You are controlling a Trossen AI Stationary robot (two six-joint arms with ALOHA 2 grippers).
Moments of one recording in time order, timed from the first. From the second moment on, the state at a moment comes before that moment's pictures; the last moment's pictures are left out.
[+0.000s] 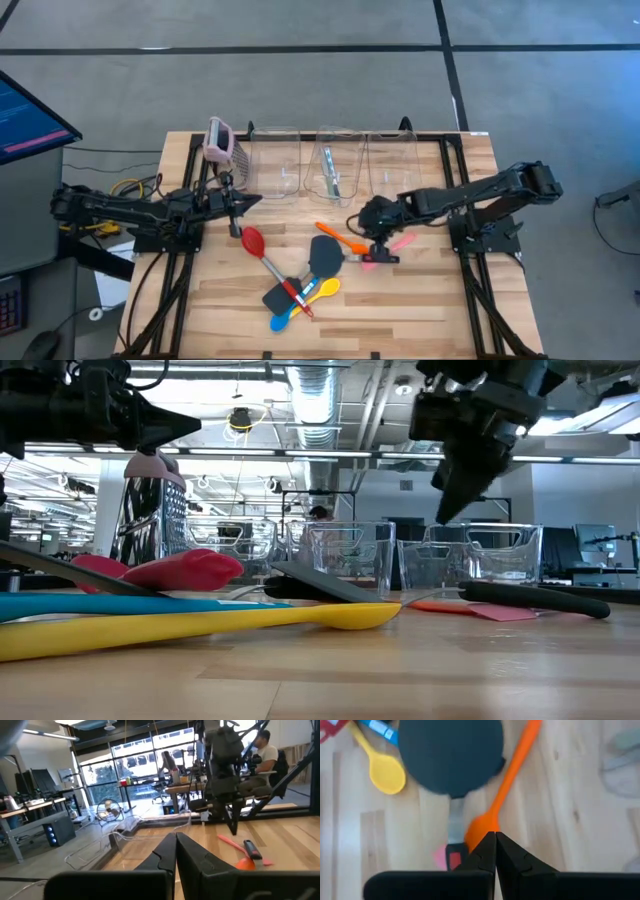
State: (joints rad) left arm -0.02 0.54 0.05 0.62 -0.28 0.21; right arm 0.11 1.45 0.91 -0.51 -0.01 0.26
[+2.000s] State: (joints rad) left arm -0.02 0.57 0.05 0.64 -0.30 0.21; right arm 0.24 1.69 1.02 -0.66 0.00 0.32
